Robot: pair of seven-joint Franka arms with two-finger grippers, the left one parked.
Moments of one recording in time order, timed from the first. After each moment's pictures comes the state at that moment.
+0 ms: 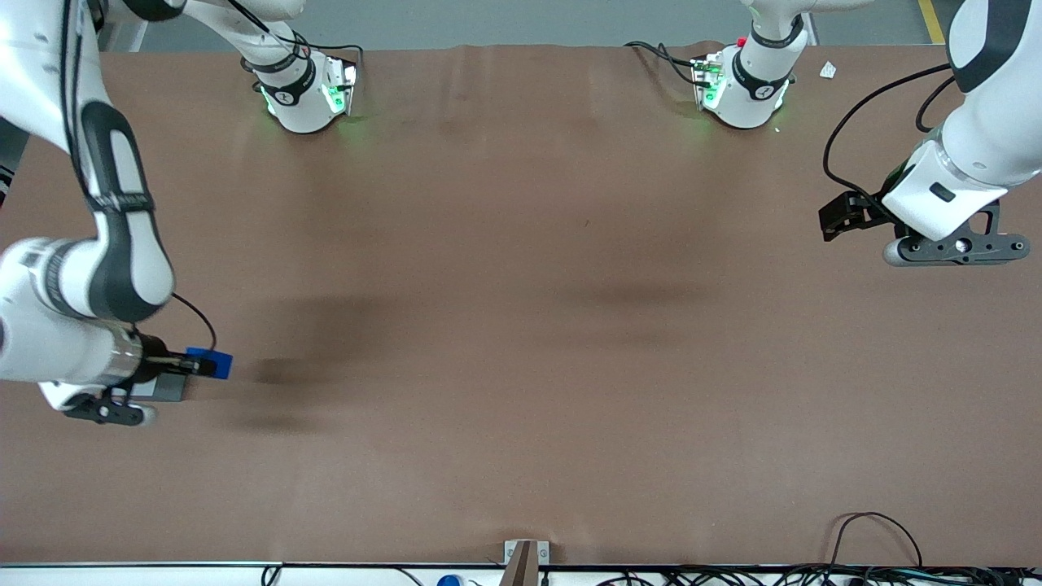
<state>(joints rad) -0.09 0.50 0.00 -1.49 0.03 1.85 0.02</state>
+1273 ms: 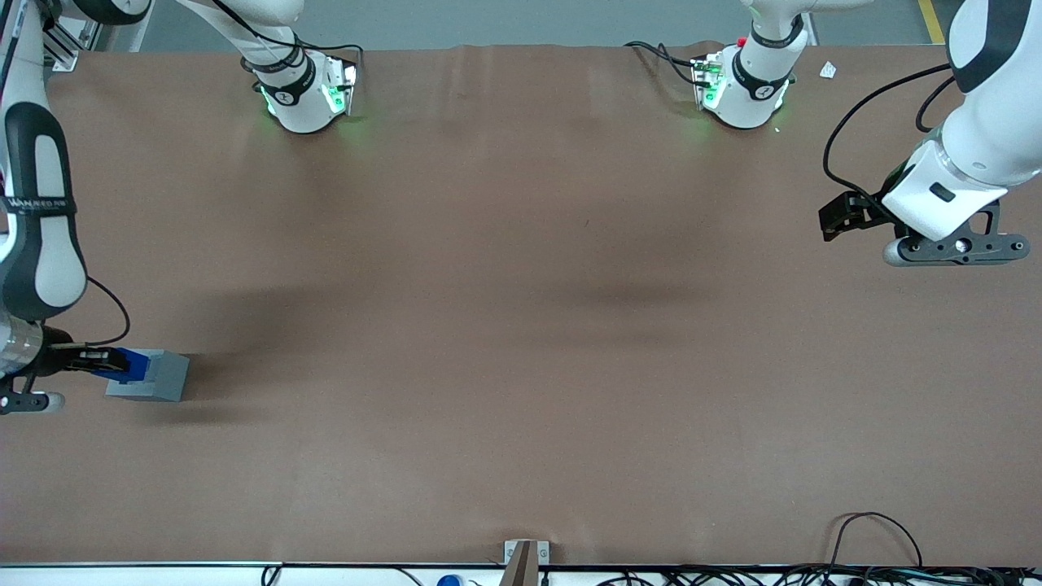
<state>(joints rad) -0.28 0.60 -0.01 -1.50 -0.02 2.08 -0.28</state>
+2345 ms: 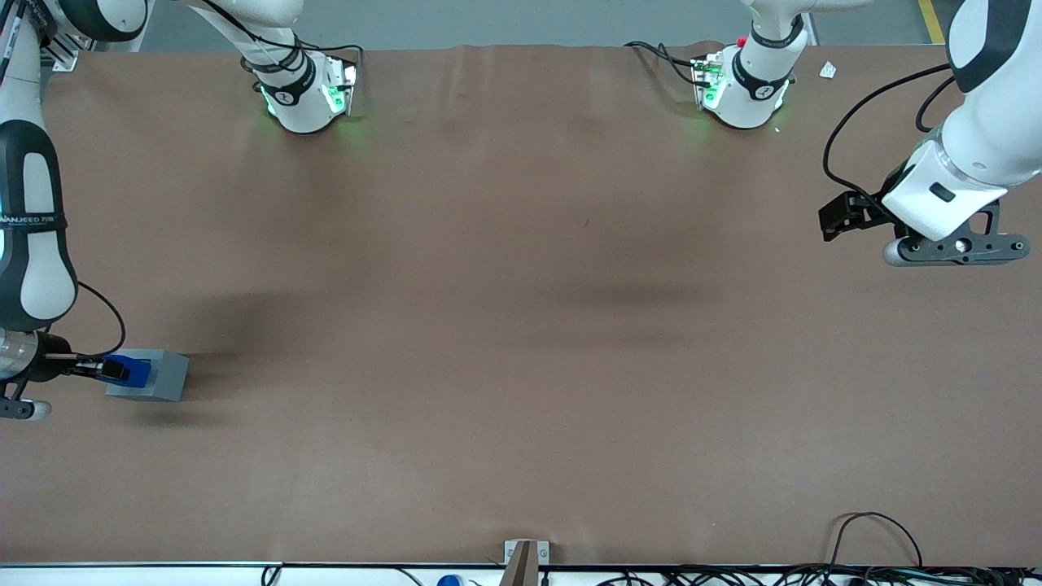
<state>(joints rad) -0.32 0.64 0.00 -1.46 0.04 2.08 -0.22</state>
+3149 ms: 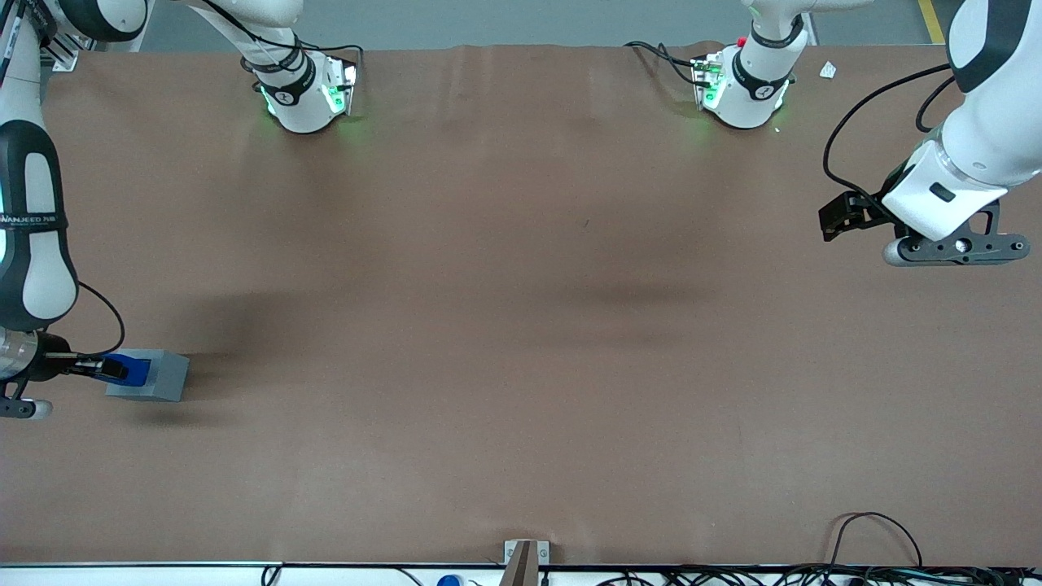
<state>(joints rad) -0.32 0.64 0.00 -1.46 0.02 2.07 -0.23</state>
